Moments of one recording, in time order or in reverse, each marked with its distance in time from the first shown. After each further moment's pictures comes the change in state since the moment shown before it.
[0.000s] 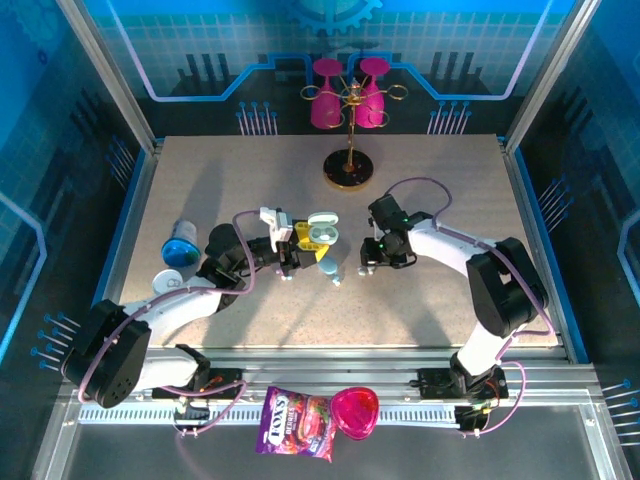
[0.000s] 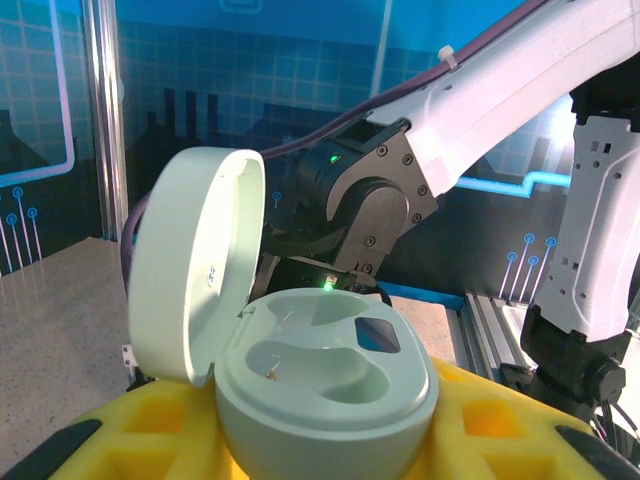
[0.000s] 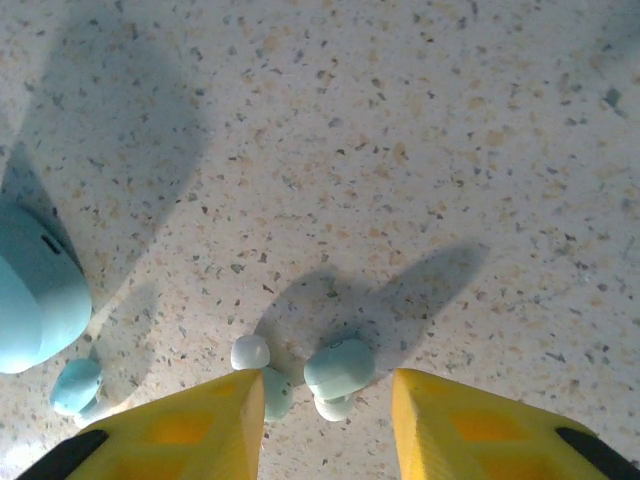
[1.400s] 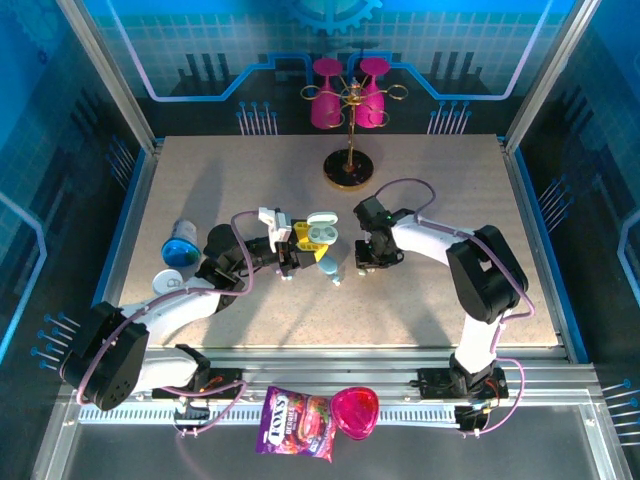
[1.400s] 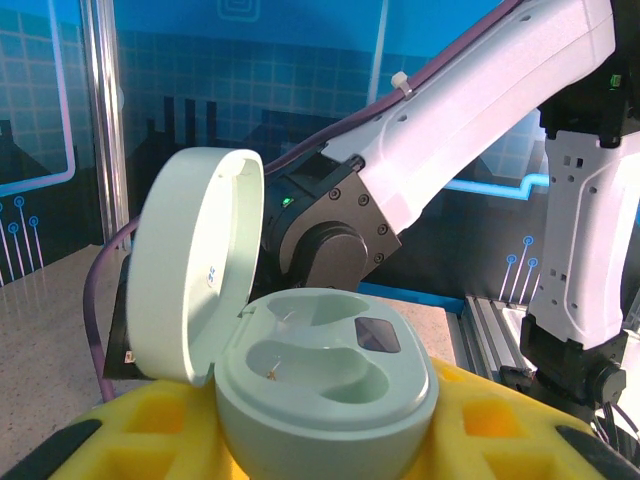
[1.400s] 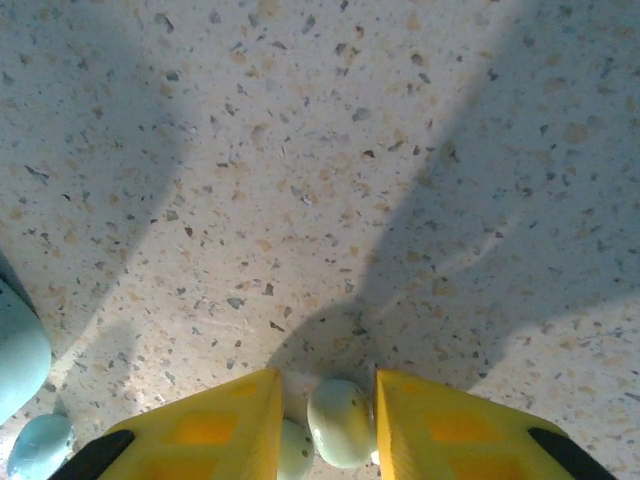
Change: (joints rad) left arm 0.000 -0.015 0.000 0.000 0.000 0.003; right arm 0.049 0.130 0.095 -0.058 0.037 0.035
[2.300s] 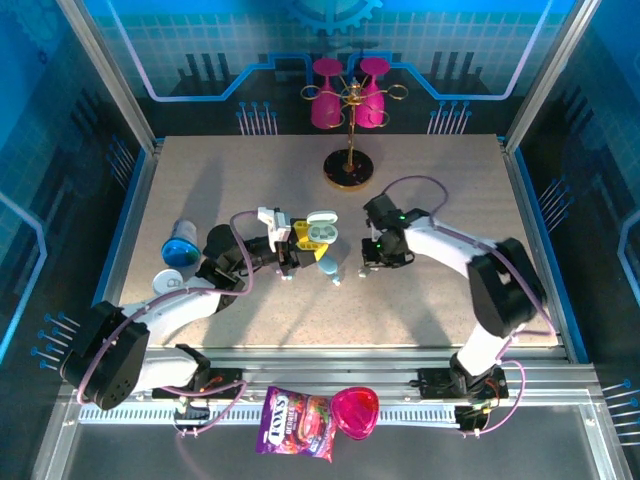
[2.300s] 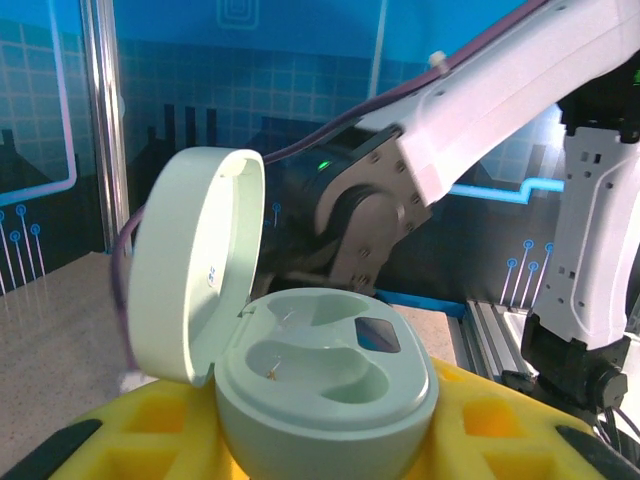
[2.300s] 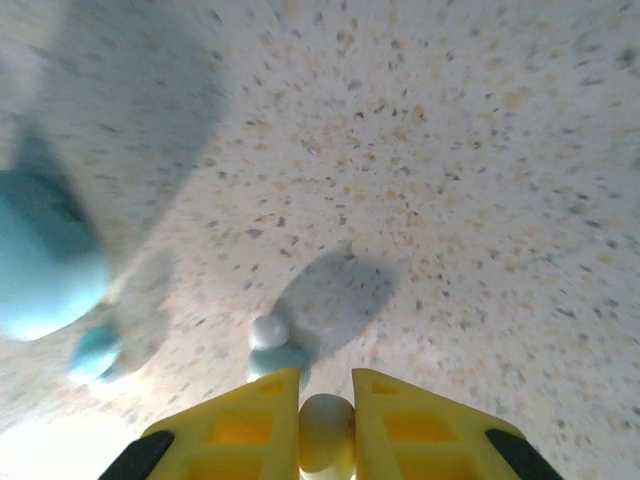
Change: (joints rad) left arm 0.000 0.006 0.000 0.032 -0.006 -0.005; right arm -0.043 -0.170 -0.072 -0.006 -0.066 -0.019
